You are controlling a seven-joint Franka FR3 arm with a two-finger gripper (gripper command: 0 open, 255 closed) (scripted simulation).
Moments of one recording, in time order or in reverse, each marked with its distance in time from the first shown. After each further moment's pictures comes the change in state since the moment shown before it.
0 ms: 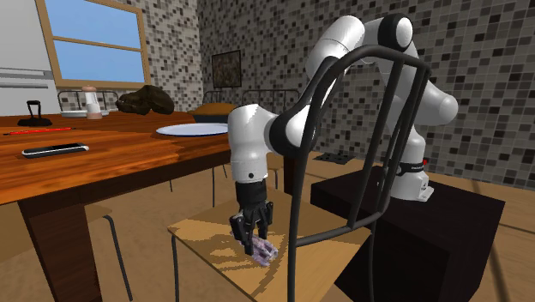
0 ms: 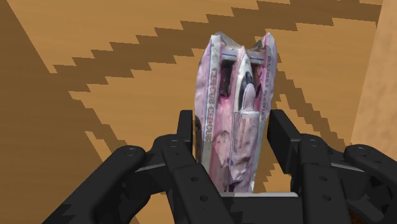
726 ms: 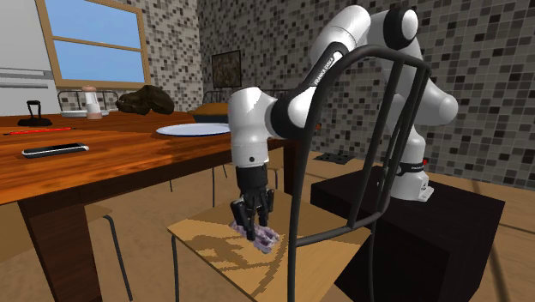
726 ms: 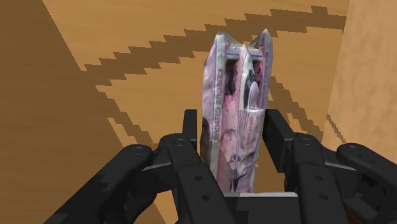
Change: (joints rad) arm 0.002 -0.079 -0.007 -0.022 -0.009 -0.063 0.019
